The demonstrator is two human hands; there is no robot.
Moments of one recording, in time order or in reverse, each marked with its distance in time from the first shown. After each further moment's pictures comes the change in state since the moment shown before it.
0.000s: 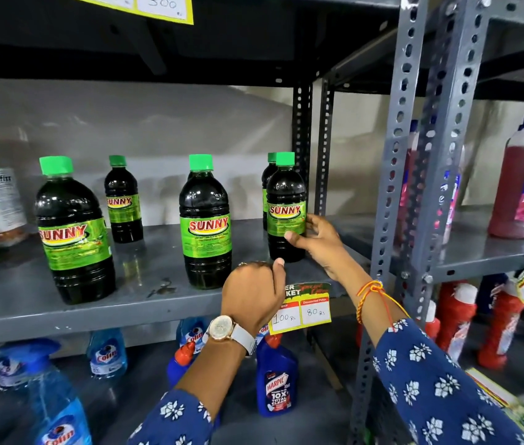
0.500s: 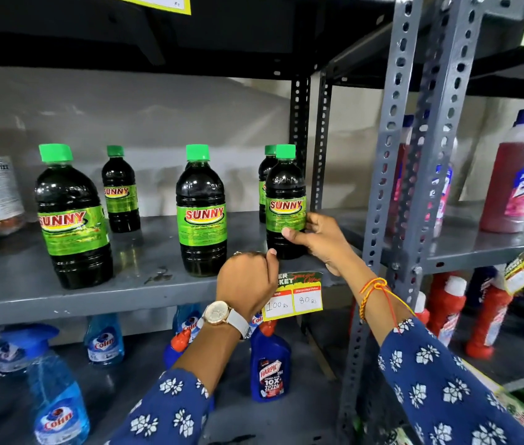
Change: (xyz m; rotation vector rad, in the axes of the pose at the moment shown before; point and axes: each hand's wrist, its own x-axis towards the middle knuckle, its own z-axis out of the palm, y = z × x) left_hand 0.000 0.000 0.002 -0.016 -0.037 -0.031; right_hand -0.020 -0.009 -0.011 -0.020 -0.081 0.004
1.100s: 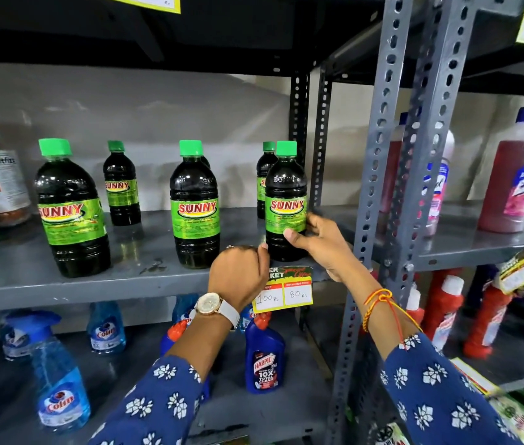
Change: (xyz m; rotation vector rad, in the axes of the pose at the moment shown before) left_hand -0.002 0.003 0.000 0.081 0.003 -0.003; right_hand -0.026 -0.005 -0.011 -0.068 -0.050 -0.086
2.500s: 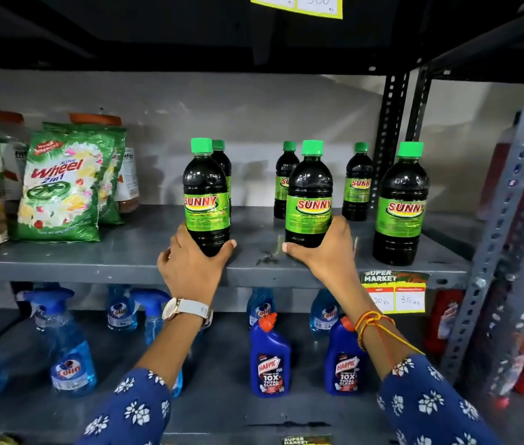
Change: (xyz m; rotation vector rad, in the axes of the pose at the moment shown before) left_hand -0.054 -0.179 -0.092 -0.020 0.347 -0.624; right_hand 0.003 -0.022 0.167 -0.369 0.279 -0.106
